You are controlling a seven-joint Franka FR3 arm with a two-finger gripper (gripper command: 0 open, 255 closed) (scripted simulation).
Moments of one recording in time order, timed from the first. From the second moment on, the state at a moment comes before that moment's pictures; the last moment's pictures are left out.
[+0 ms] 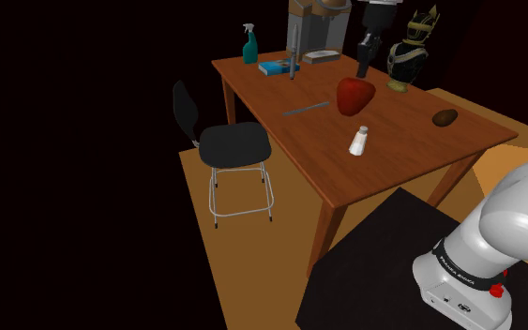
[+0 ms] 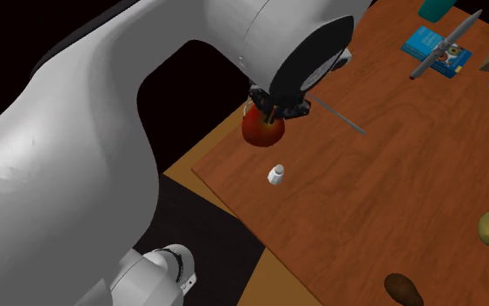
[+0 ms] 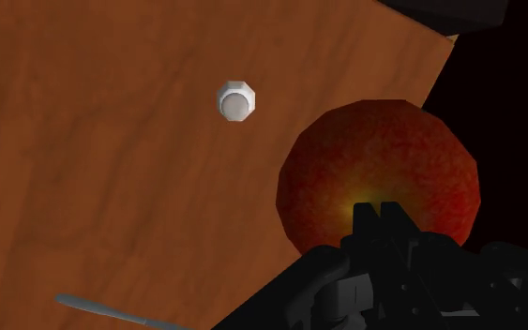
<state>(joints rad) -0.02 -0.24 -0.21 -1.93 0.06 1.61 -0.44</state>
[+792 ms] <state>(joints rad) -0.14 -0.11 -0.40 -1.76 0.04 1.55 -0.75</state>
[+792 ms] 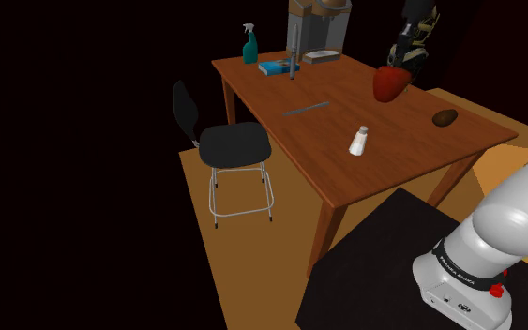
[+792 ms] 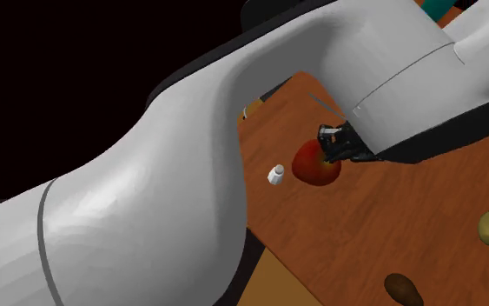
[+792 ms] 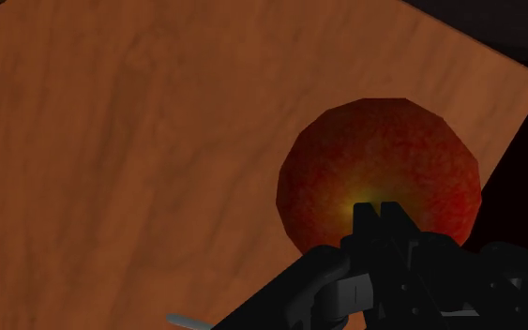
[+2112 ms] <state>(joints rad) -0.55 0.50 -0.59 -1.02 0.29 1.32 -1.25</state>
